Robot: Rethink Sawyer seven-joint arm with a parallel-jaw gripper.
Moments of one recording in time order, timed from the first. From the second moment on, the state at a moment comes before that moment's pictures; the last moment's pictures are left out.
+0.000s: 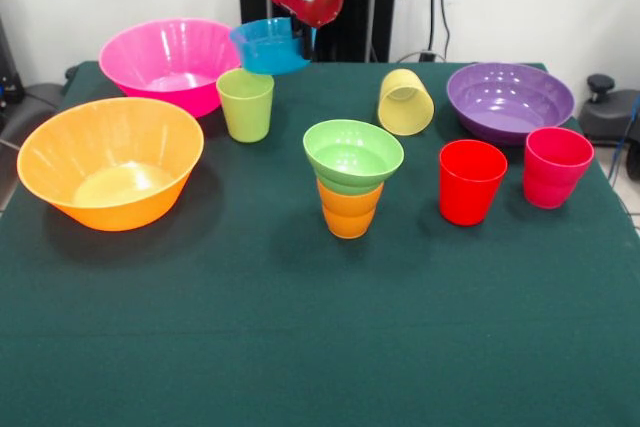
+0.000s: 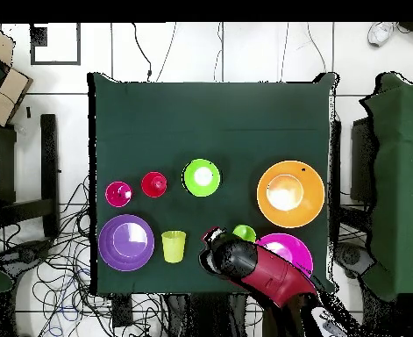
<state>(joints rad) -0.43 -0.73 -0.04 2.16 0.08 0.30 2.11</state>
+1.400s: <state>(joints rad) -0.43 -0.80 -0.06 2.16 0.06 0.30 2.11</state>
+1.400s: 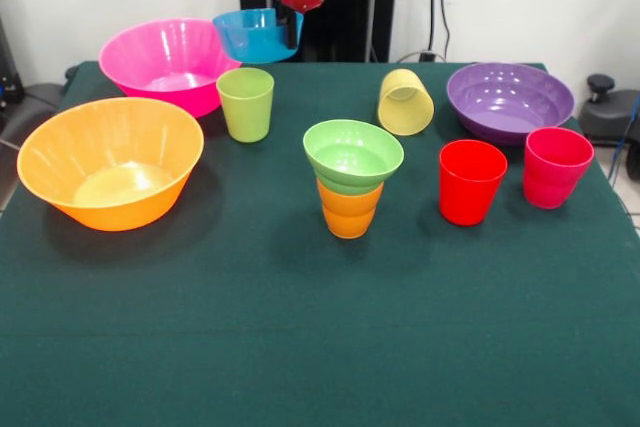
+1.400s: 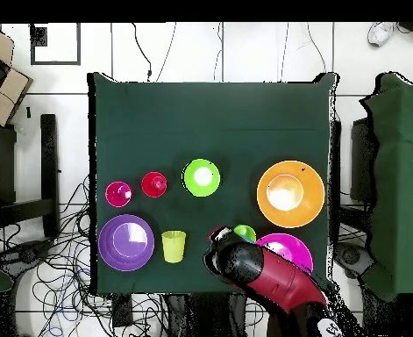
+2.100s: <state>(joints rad) -0.43 -0.82 -0.07 2.16 0.06 0.30 2.11</state>
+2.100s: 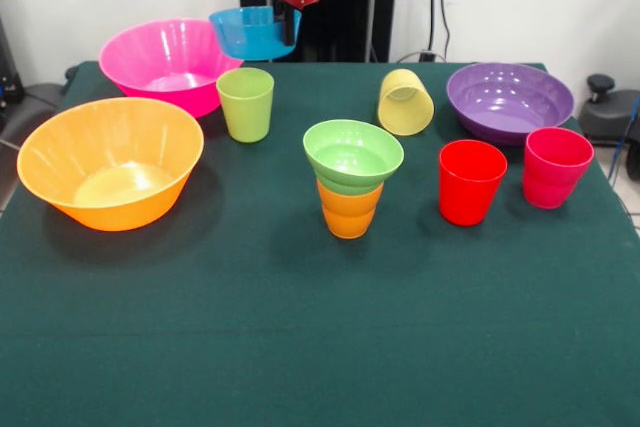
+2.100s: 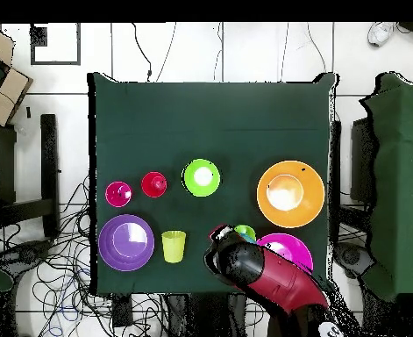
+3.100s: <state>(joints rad) -0.41 -0.82 -0.07 2.16 0.06 0.30 2.11</state>
